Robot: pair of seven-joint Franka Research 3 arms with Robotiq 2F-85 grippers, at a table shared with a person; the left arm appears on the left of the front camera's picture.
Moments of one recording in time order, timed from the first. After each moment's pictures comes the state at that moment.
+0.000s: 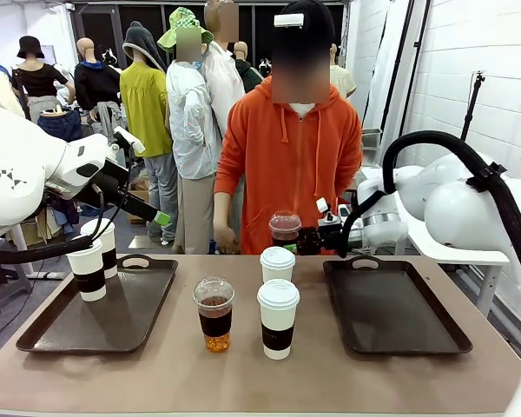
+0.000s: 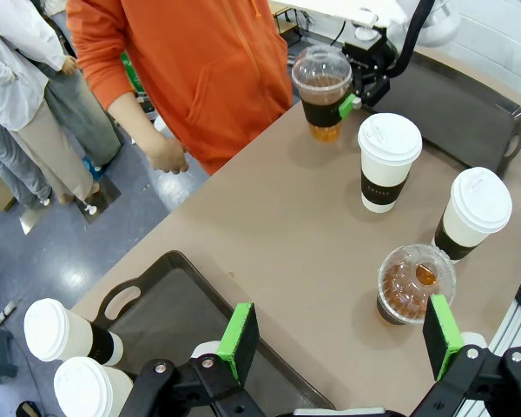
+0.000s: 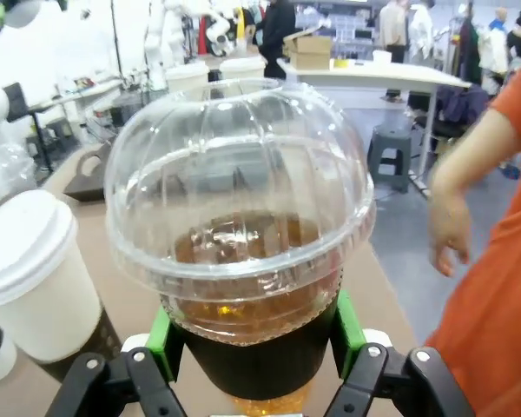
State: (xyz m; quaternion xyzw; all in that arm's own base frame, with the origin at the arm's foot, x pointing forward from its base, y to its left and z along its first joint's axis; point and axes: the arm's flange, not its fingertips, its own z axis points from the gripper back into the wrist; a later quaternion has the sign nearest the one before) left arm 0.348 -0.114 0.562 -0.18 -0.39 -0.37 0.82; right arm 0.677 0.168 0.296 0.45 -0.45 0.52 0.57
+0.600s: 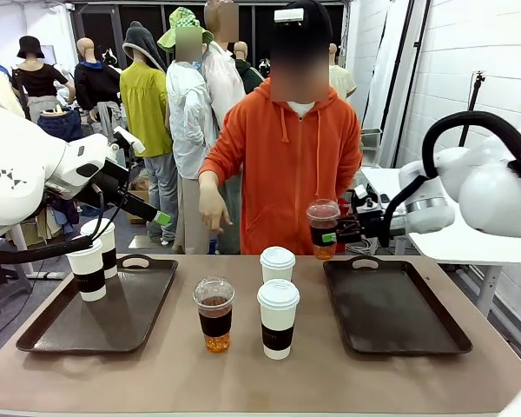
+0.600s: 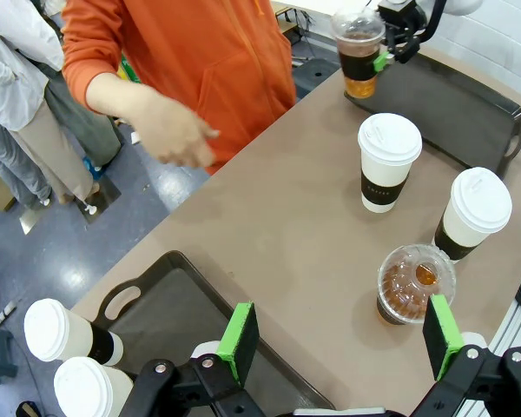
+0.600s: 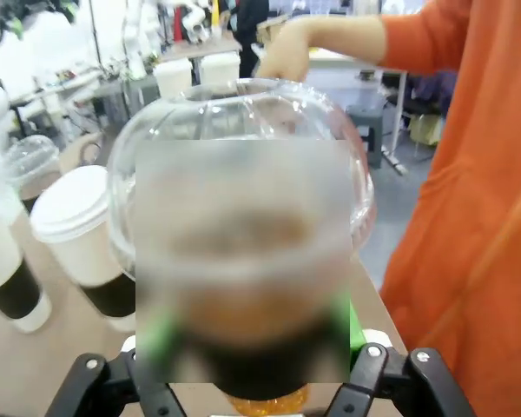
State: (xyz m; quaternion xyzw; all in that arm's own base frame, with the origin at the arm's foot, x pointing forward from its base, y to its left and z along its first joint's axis) left arm 0.348 -0.114 0.562 -0.18 -0.39 -0.37 0.82; right arm 0.657 0.059 0.336 0.42 -0.44 0.51 0.61
